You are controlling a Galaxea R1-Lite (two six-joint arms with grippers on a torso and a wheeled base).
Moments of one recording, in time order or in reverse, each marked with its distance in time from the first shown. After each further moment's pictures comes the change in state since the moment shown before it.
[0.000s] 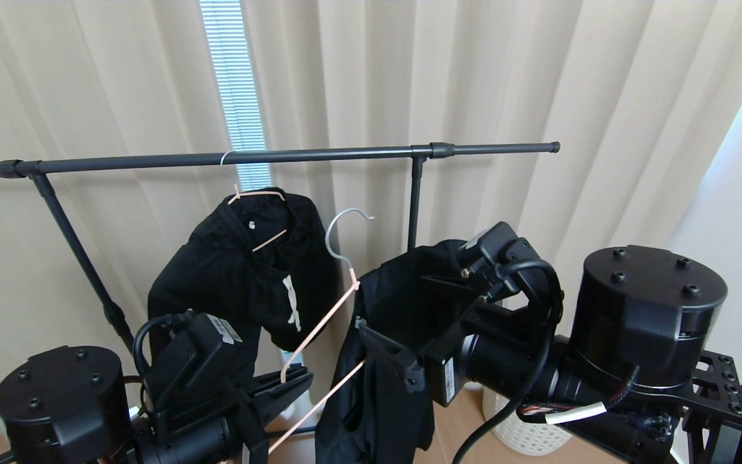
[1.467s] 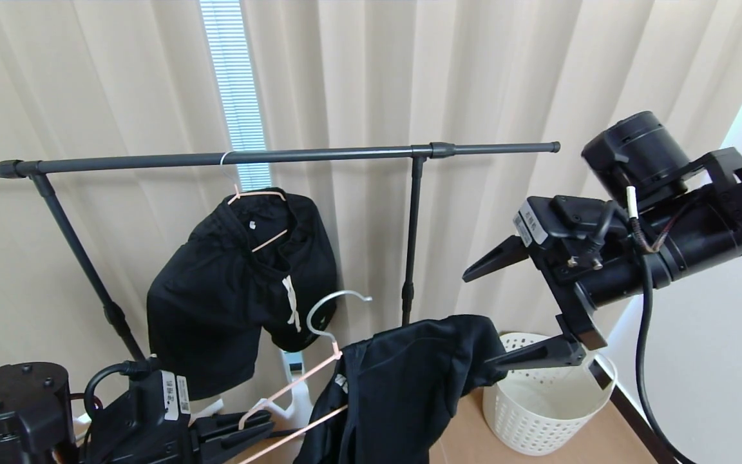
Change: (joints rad) left arm 0.271 -0.012 0.155 -0.019 -0.430 0.356; right arm -0.462 0.049 -0.742 1.465 0.759 -1.022
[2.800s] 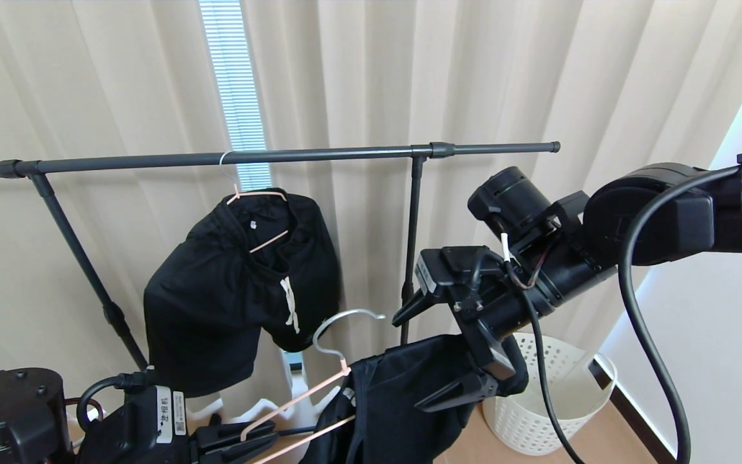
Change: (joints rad) left arm -0.031 -0.022 0.011 -0.003 -0.024 0.034; right arm 0.160 0.213 -0.094 -0.013 0.028 0.024
